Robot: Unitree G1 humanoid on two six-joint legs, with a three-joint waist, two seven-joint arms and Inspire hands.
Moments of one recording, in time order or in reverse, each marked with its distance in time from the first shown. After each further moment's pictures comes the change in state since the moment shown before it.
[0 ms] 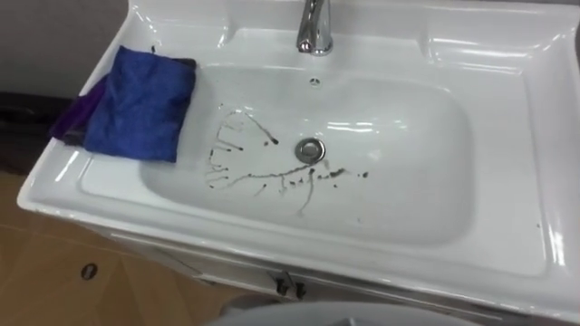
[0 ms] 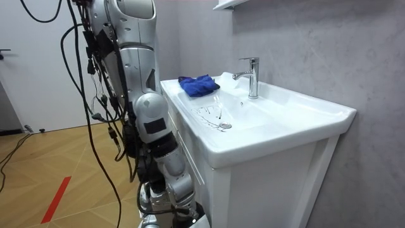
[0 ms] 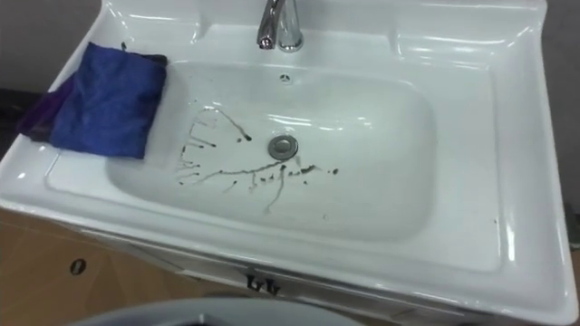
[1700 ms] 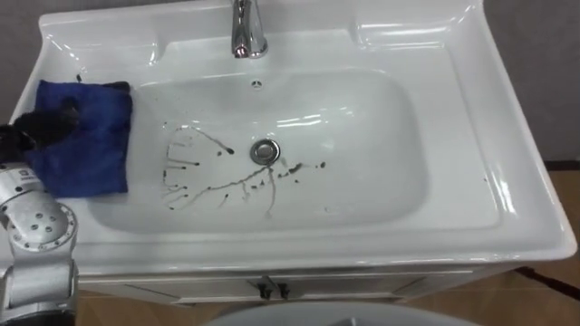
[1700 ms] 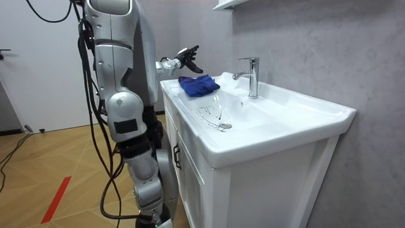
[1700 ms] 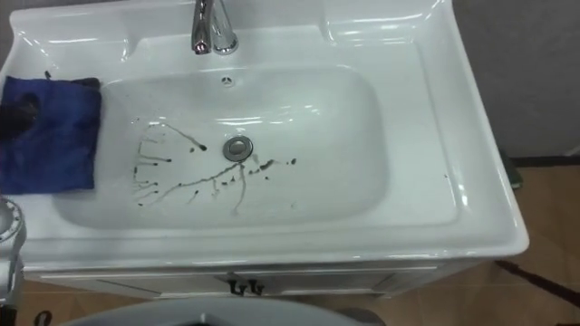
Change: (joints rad) left arm 0.008 -0.042 -0.565 -0.501 0.638 -0.019 -0.284; right arm -0.030 0.026 0.216 0.046 -0.009 0.007 0.155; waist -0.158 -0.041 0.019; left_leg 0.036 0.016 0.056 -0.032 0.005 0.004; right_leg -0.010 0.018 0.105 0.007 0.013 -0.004
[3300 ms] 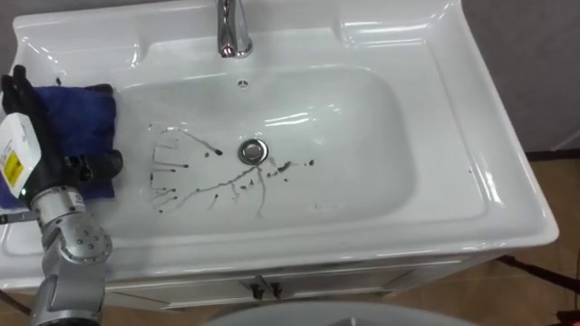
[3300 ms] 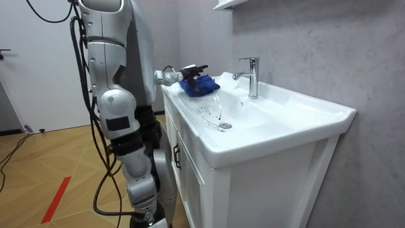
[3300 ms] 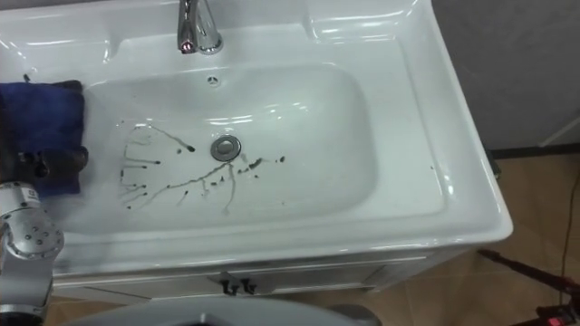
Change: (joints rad) left arm 0.015 -0.037 -0.047 0.158 0.304 0.030 -0.020; right arm 0.002 0.025 0.017 -0.009 -0.001 0.004 -0.043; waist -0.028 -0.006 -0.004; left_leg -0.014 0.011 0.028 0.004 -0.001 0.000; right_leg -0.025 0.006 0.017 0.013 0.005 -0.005
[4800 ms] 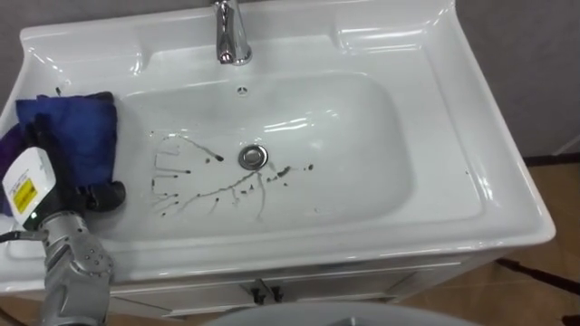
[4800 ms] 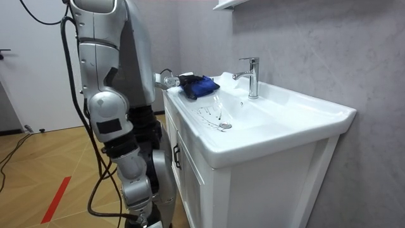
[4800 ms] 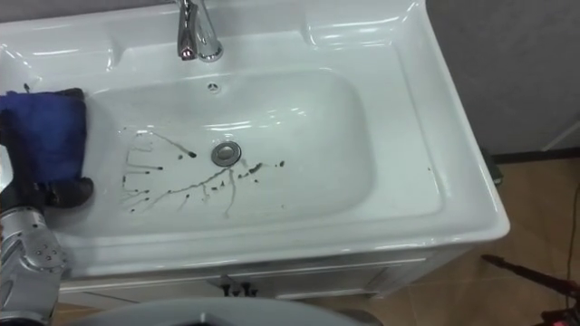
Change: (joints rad) left arm -0.003 -0.009 0.007 0.159 0.179 0.100 -0.006; right arm 0.057 0.000 -0.019 -0.078 0.029 0.080 -0.014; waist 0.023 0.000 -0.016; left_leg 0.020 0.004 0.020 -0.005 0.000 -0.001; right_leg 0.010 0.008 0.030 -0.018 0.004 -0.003
